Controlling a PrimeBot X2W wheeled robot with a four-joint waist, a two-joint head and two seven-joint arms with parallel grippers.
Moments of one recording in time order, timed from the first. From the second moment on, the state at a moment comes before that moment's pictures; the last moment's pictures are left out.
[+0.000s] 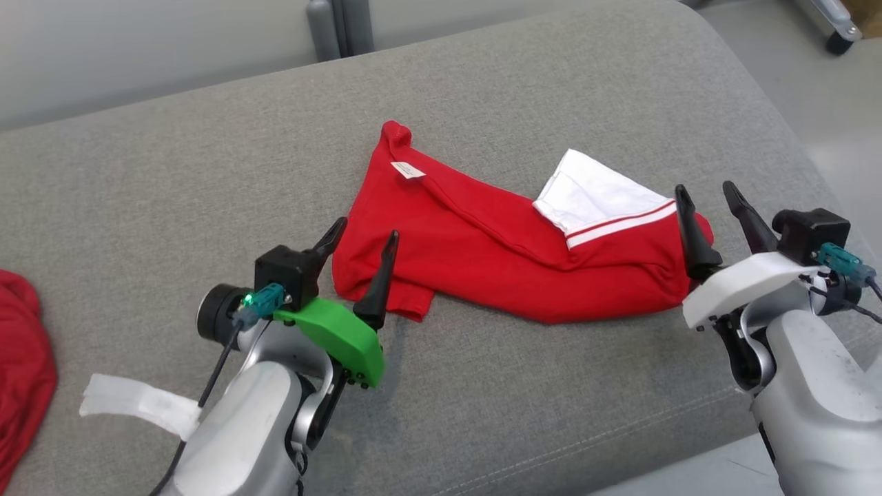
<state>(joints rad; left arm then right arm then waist) -0.37 0.11 -0.57 0.24 -0.47 0.08 -0.09 -0.36 -0.17 0.16 0.54 0.31 0.10 -0.25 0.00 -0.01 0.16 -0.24</state>
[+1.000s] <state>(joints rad) -0.81 0.16 -0.49 0.65 -0.37 0.11 0.19 -0.45 -0.06 0.37 0.48 0.28 0.12 -0.25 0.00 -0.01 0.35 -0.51</state>
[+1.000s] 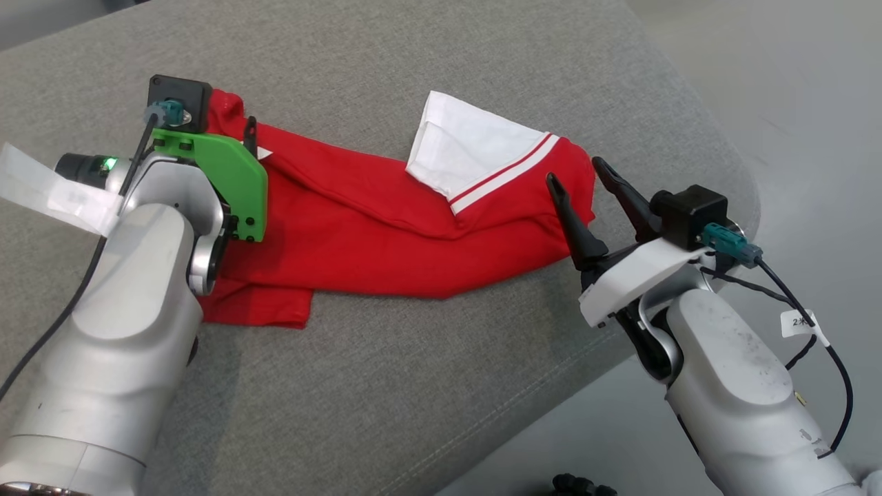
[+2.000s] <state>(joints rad) -0.94 0.13 -0.47 0.89 -0.29 0.12 0.16 -0.45 -0.06 0.36 0.45 0.30 0.12 -0.25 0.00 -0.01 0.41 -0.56</state>
